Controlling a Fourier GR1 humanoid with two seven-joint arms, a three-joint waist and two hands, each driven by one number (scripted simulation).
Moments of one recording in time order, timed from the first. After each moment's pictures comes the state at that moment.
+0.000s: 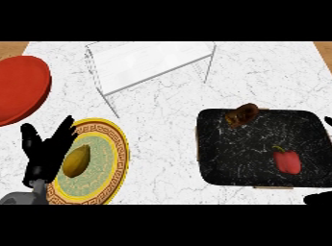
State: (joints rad) left arm -0.04 0.32 -0.09 -1.34 0.30 0.13 0.24; right arm 0.18 -0.61 -0.03 -1.93 0.25 0.15 0.49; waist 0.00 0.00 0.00
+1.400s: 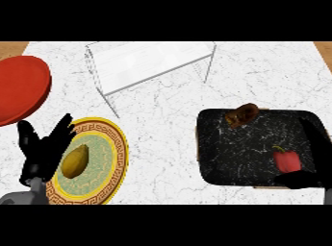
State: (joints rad) left arm -0.04 0.24 0.02 -1.39 0.19 0.05 0.31; right arm 0.06 -0.32 -0.02 -1.62 0.72 0.06 0.43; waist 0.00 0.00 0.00
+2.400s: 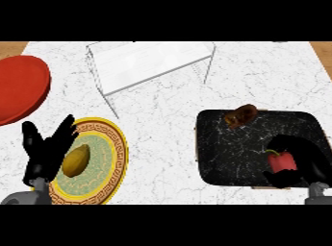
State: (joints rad) left arm -0.04 0.19 0.06 -1.38 0.14 0.01 0.31; right arm -0.01 -0.31 0.01 -1.41 0.80 0.09 0.16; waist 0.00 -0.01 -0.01
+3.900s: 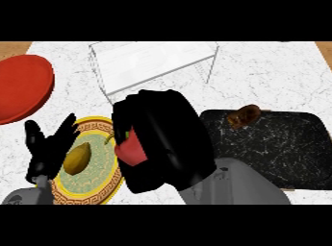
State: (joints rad) left arm -0.06 0.18 0.08 -1.33 0.13 -0.01 0.28; right arm -0.77 0.00 0.57 -1.78 0.60 0.14 0.80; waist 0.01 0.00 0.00
